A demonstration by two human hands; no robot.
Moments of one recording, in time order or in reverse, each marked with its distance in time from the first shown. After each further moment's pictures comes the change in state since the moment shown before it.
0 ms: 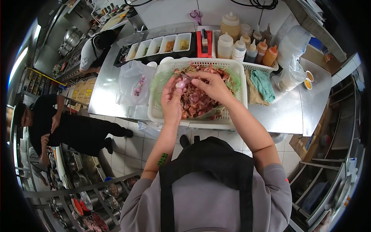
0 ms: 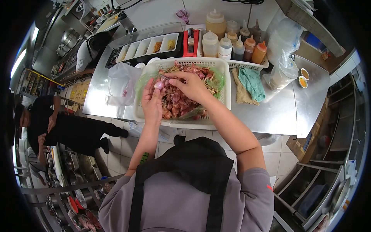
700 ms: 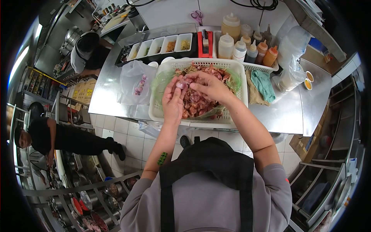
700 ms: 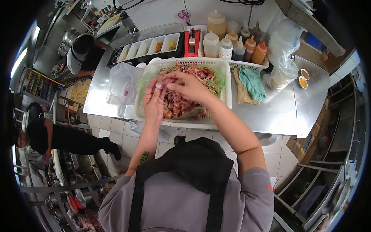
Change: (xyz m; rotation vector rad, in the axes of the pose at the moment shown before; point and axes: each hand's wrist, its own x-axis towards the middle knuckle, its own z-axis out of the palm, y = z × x) left_hand 0.000 -0.001 -0.005 -0.117 -0.084 -0.034; right_hand -0.004 -0.009 0.006 0.238 -0.062 0.080
